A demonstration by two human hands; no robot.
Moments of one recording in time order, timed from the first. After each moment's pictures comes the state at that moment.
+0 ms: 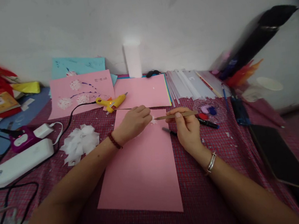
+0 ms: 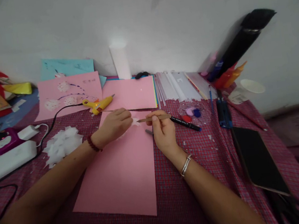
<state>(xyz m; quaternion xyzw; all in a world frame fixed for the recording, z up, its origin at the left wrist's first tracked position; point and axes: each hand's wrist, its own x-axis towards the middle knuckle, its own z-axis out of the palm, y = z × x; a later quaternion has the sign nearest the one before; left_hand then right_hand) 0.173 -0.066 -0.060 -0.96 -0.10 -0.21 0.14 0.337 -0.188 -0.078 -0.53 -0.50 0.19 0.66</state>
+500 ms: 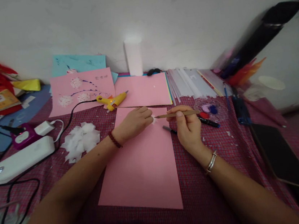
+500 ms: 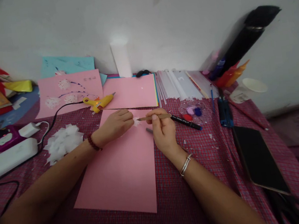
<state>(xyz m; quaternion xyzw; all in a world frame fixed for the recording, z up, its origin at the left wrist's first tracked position) 0.171 -0.069 -0.065 -0.98 -0.06 -0.15 0.14 0.334 -0.191 -0.073 -0.53 -0.52 0.17 0.65</state>
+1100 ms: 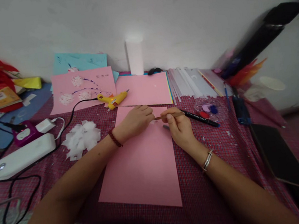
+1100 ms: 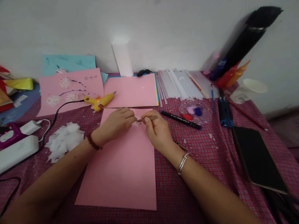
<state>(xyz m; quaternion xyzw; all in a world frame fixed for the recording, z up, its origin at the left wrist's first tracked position) 0.174 -0.072 -0.065 -0.98 -0.10 -0.13 0.09 0.334 -0.184 -0.080 -0.57 -0.62 0.13 0.53</state>
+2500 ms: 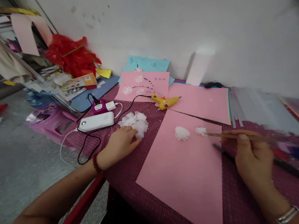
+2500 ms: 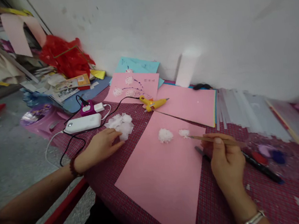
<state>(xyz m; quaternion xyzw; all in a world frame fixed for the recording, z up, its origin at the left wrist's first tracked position) -0.019 -0.152 -0.049 -0.86 -0.50 -0.08 0.01 0.338 -0.190 -0.081 -0.61 -0.48 0.19 0.60</state>
